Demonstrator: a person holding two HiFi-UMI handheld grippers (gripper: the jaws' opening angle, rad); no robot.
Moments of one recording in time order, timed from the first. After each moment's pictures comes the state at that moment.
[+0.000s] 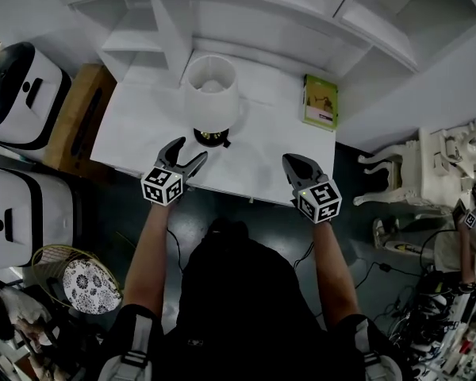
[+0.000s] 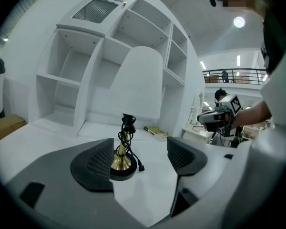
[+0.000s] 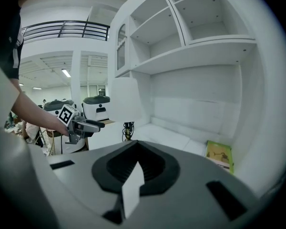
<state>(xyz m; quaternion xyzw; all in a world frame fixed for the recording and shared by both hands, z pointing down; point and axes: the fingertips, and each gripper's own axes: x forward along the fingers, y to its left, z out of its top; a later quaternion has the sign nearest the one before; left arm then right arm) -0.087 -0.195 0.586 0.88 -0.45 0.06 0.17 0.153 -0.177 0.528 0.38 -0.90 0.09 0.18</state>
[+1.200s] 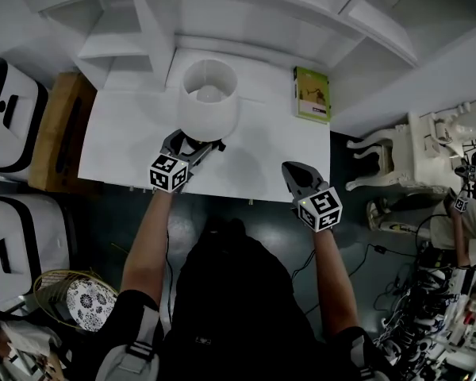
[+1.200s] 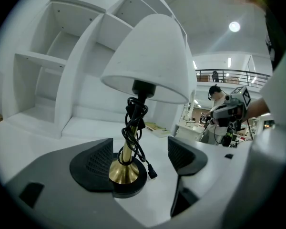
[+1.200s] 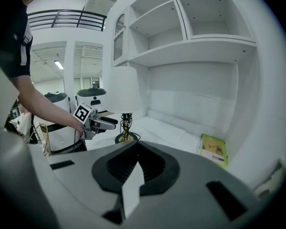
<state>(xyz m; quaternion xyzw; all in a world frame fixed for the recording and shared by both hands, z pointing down) -0.071 -0.263 0.629 0.91 -0.38 0.07 0.17 0.144 -0.166 0.547 0.41 -0.88 0.09 0.23</state>
